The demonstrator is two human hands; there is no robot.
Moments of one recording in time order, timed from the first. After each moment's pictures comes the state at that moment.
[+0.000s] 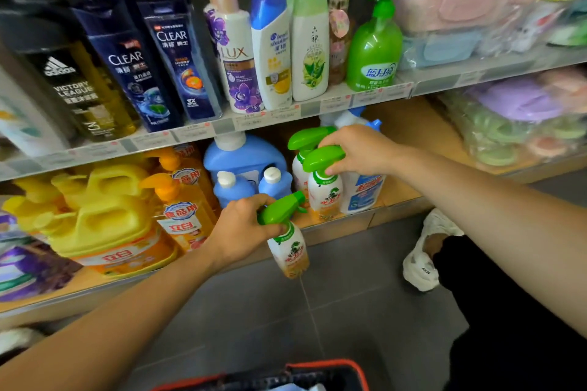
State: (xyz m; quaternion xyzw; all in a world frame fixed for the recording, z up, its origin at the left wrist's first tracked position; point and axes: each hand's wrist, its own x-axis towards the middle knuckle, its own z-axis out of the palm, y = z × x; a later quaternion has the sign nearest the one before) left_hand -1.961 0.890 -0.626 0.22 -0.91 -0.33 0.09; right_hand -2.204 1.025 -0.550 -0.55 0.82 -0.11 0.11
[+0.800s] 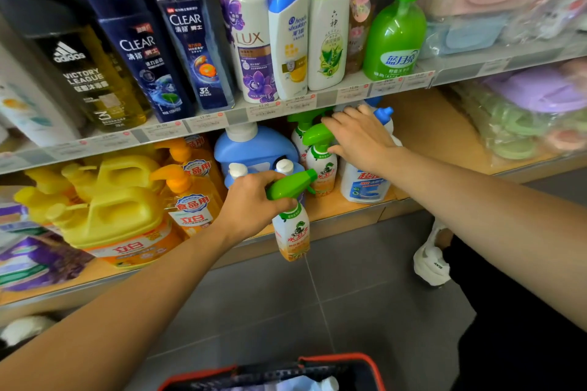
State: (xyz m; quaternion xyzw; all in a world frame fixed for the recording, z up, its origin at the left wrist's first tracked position) left_hand -1.971 0.880 -0.608 0.22 -0.90 -0.34 0.13; right_hand -2.208 0.992 -0.587 -0.57 0.81 0.04 -0.15
